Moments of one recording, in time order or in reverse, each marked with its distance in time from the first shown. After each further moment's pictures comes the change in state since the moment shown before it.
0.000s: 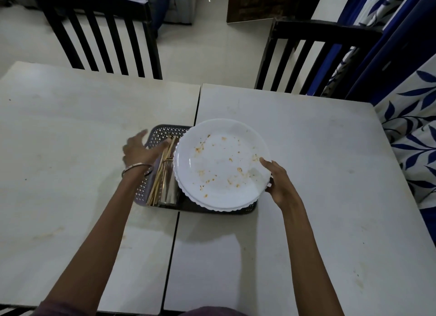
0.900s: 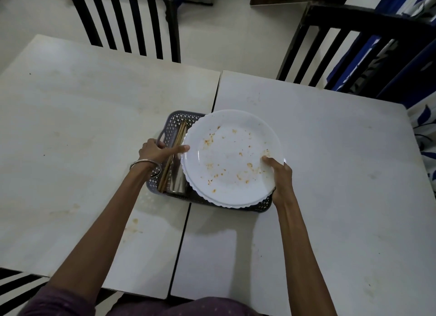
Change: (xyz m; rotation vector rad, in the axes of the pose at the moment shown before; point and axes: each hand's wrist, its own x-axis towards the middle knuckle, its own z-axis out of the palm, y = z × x) left_hand -0.002 -0.032 -0.002 -0.207 -0.196 -0.112; right_hand 0.021 0.022 0.041 0.194 0.141 -0.081
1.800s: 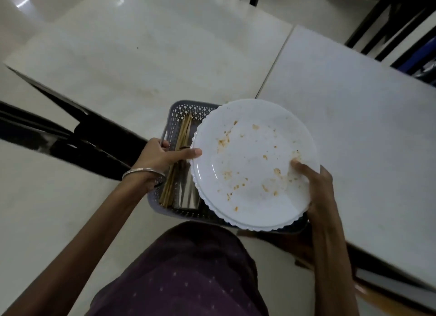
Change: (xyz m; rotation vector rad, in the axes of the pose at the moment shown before) left_hand -0.331 -0.172 -0.064 -0.379 0.070 -0.161; right_hand -0.264 0.085 -0.074 -0.309 -0.211 -0.094
